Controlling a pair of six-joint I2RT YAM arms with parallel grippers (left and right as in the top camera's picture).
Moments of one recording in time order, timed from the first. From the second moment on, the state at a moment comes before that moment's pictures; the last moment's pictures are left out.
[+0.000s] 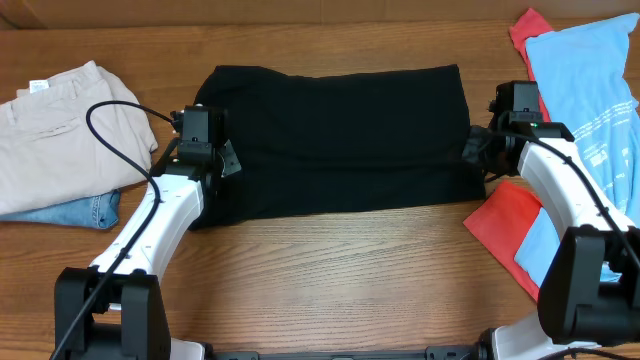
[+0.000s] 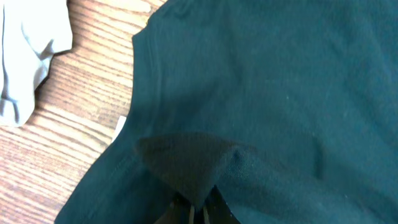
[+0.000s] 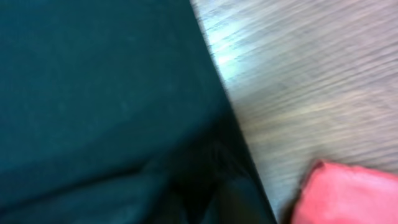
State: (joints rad) left arm -0.12 1.60 0.99 -0.40 -0.22 -0.46; right arm -0.05 1.73 1.18 -0.64 -0.02 0.30
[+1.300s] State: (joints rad) left arm -0.12 1.61 0.99 -0.51 -0.22 -0.36; right arm -0.05 1.74 1.18 -0.74 -0.11 0.28
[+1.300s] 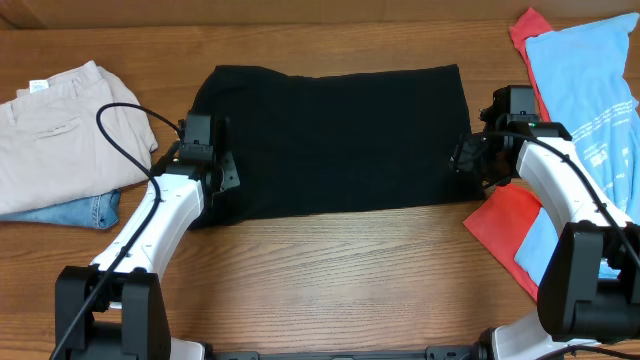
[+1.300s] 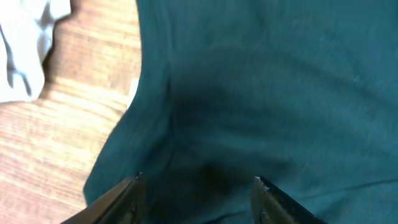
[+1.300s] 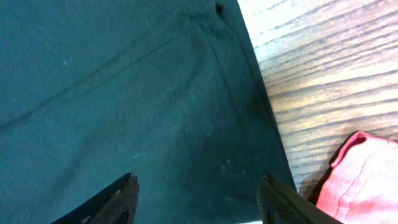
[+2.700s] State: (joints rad) left arm 0.08 1.80 0.99 -0.05 0.27 -0.25; right arm -0.05 1.74 1.18 -0.77 -0.11 0.28
